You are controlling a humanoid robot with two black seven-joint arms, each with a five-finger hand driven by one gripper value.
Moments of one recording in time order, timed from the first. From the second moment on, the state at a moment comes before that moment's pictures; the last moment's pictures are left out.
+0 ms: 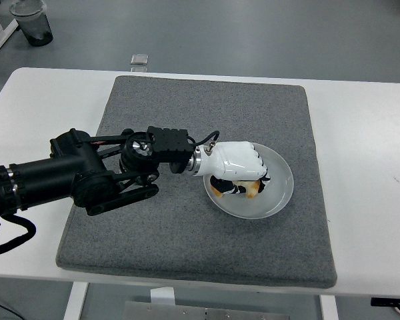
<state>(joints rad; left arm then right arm) -1.03 0.19 -0.19 -1.10 2.02 0.00 -0.29 0.08 0.00 -0.14 0.21 0.04 0.04 -0.06</state>
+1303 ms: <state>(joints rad) -1.10 0.17 -0.23 -1.07 1.01 0.01 -0.29 0.08 0.00 -0.14 0.21 0.04 0.04 -0.06</state>
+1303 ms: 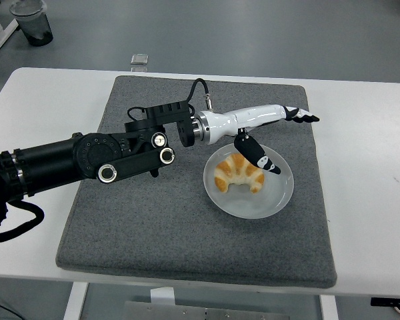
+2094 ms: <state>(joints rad) -1.13 0.27 -0.44 -0.85 -0.09 0.01 -0.18 0.08 0.00 -0.14 0.21 0.04 0.04 -0.06</state>
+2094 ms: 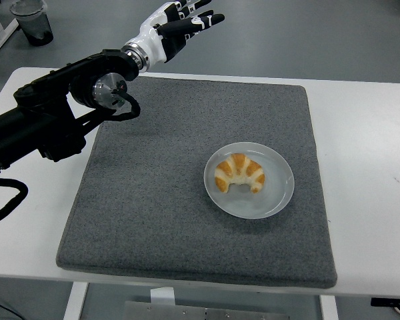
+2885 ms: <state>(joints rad) -0.89 0.35 -0.66 -0.80 -0.31 -0.07 -0.13 0.08 0.00 -0.14 0.21 0.04 0.04 -0.06</state>
